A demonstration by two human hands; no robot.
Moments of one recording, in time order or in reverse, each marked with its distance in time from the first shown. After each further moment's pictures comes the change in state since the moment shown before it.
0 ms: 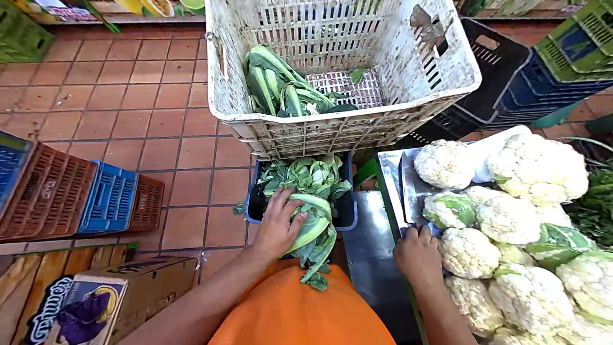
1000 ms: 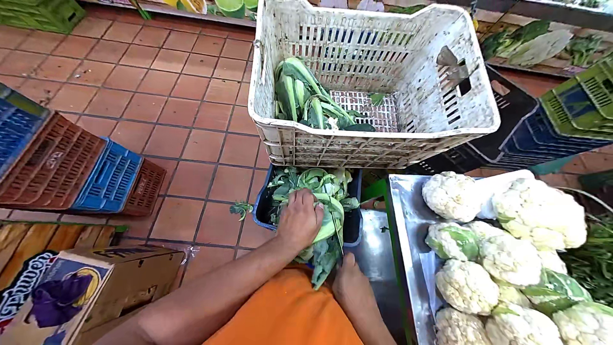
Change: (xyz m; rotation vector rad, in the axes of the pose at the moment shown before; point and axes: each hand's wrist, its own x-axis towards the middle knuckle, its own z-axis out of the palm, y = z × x) left_hand 0.039 0.023 0.010 0.170 -0.006 -0.226; right_hand -0.076 -0.133 -0.019 0.099 -0.483 -0.135
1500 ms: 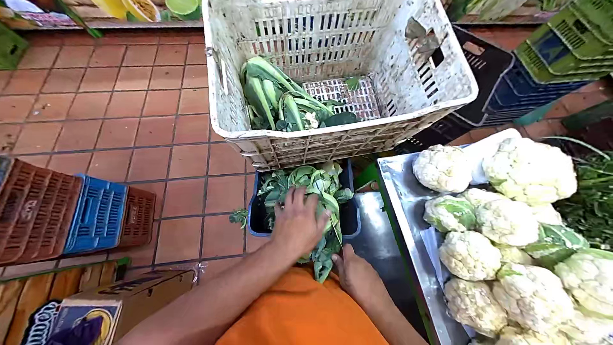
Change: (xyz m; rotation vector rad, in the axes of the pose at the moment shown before) left_hand 0.008 0.019 -0.033 0.143 -0.294 0.084; right_hand 0.006 0.000 -0.015 0.108 -0.131 -0.050
